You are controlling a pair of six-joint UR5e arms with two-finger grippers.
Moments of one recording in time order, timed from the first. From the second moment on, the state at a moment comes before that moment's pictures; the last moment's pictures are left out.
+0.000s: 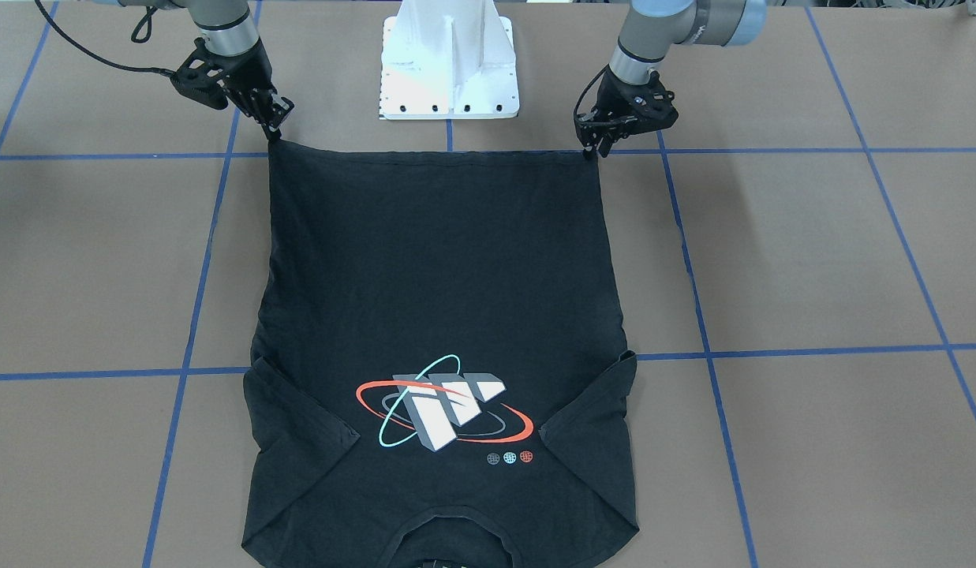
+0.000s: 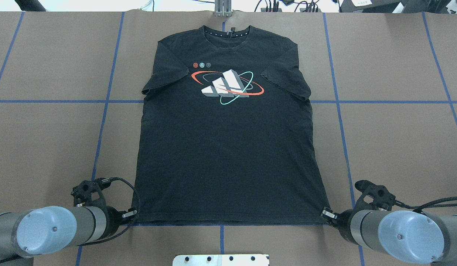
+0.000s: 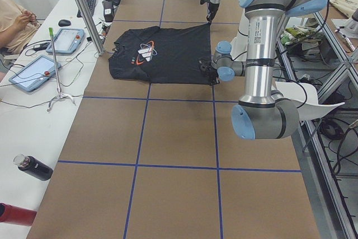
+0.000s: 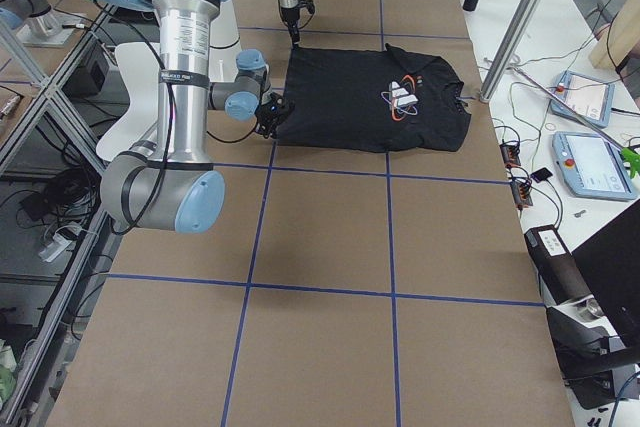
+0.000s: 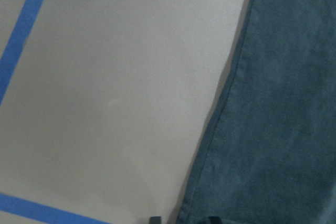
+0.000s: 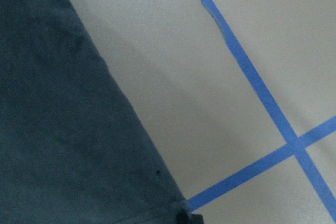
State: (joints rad) left arm -0.17 -1.59 -2.04 -2.01 -1.59 -1.79; right arm 0.14 -1.69 2.22 -1.30 1.56 2.02
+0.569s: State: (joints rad) left arm -0.17 -1.58 -2.06 -2.00 -1.60 -1.80; right arm 0.14 -1.68 2.22 -1.30 1.56 2.02
